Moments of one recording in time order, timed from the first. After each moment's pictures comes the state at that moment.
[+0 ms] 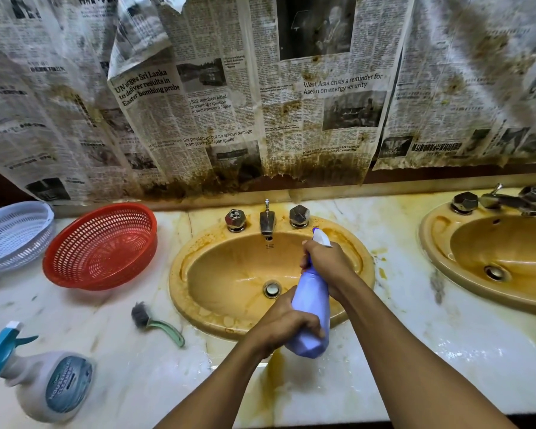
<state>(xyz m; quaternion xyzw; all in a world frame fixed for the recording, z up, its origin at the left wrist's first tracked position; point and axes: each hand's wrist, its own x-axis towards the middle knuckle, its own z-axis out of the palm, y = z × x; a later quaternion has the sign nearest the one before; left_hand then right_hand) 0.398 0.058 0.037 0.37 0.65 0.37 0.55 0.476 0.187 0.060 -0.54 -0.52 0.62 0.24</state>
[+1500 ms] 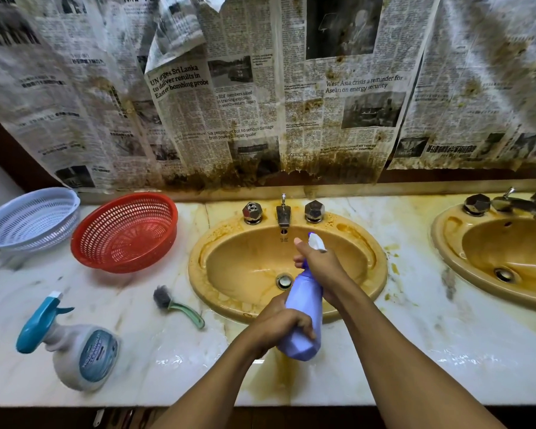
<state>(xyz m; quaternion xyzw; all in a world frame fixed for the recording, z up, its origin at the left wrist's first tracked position) 0.374 0.009 0.038 0.33 0.68 0.37 0.54 0.448 0.139 0.051 -0.49 -0.51 0.66 0.25</state>
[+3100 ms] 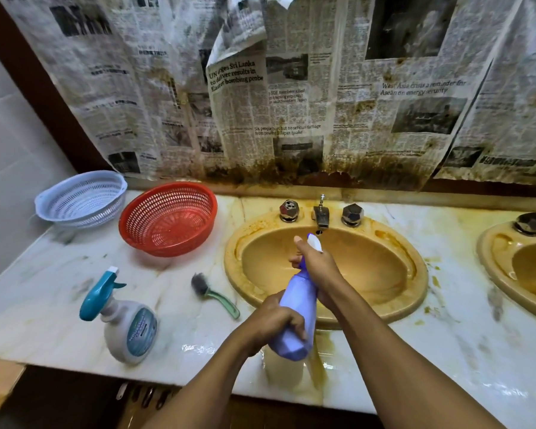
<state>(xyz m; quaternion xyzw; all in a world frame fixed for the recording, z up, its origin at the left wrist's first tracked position) 0.309 -0.044 0.043 0.29 0.69 0.39 0.54 0.370 0.094 0.048 -0.48 -0.52 0.68 0.22</state>
